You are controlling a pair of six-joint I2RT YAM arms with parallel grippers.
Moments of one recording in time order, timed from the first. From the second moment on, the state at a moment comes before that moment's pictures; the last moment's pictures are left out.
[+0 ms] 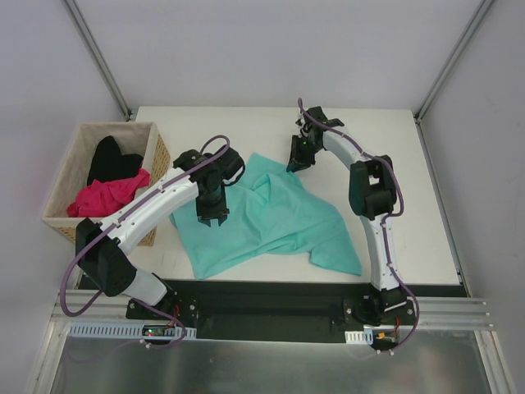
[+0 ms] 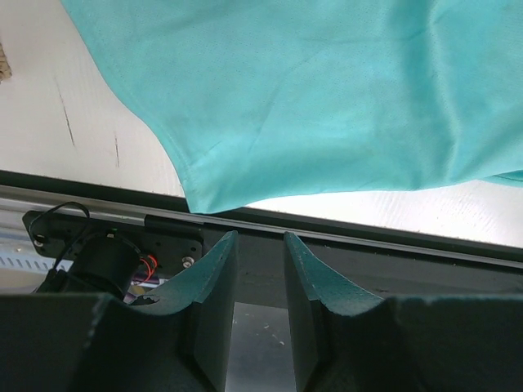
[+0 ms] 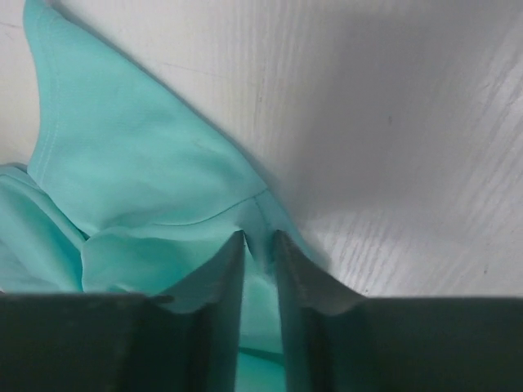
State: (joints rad) left arm -0.67 1.47 1.39 -1.37 -0.16 -0.80; right arm 0.35 2.40 2.06 -0.82 -0.35 0.36
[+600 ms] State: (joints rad) left arm -0.67 1.47 1.39 -1.37 -0.17 -0.80; right arm 0.28 2.30 1.93 -0.79 -0.24 0.38
